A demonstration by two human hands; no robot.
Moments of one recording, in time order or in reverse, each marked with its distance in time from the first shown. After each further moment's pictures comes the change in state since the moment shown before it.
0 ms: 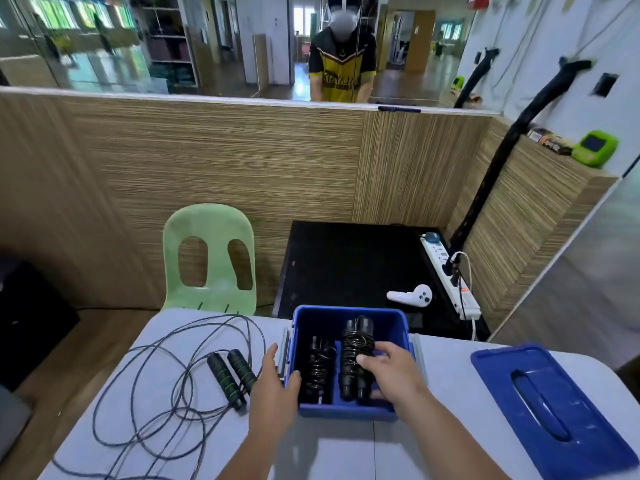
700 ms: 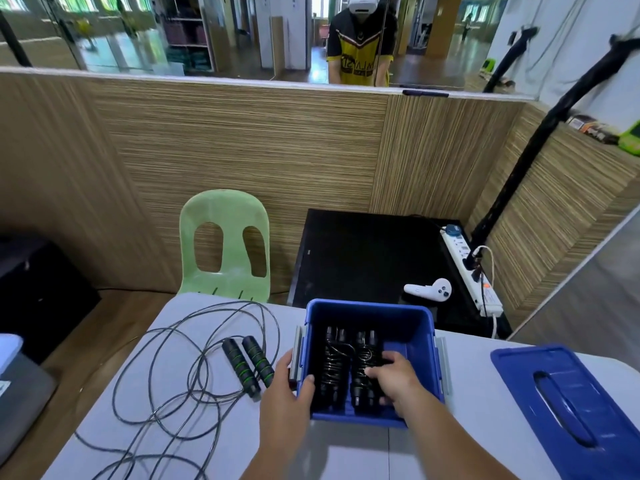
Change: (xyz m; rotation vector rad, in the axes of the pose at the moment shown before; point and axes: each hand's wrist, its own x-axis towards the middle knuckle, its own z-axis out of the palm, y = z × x) left_hand -0.028 -0.010 -0.007 -0.074 0.011 0.026; right_hand 0.037 0.038 0.026 -0.148 0.009 0.225
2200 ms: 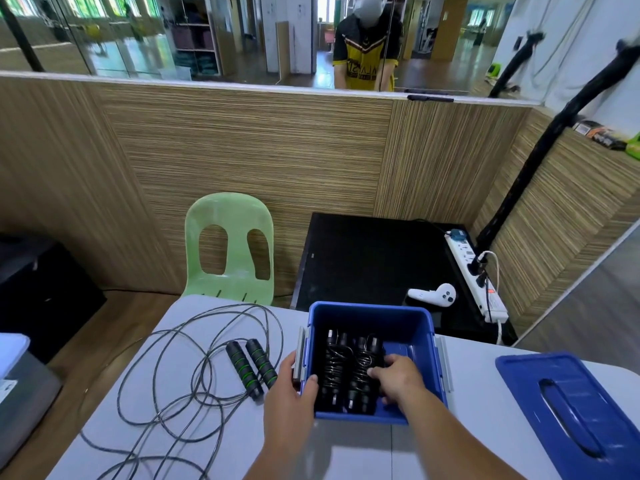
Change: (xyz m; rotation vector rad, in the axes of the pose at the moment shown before) left_hand 0.008 -0.001 0.005 -0.010 0.055 -0.013; right_hand 0.016 -0.004 -0.001 -0.191 0.022 -0.078
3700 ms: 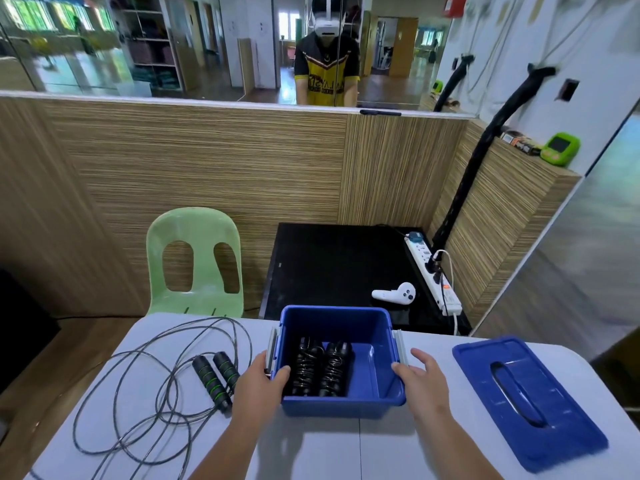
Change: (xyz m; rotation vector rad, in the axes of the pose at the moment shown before) left_hand 0.031 0.009 0.001 0.197 -0.114 0.014; right_hand -0.062 0.041 -0.077 0.462 0.307 -0.095
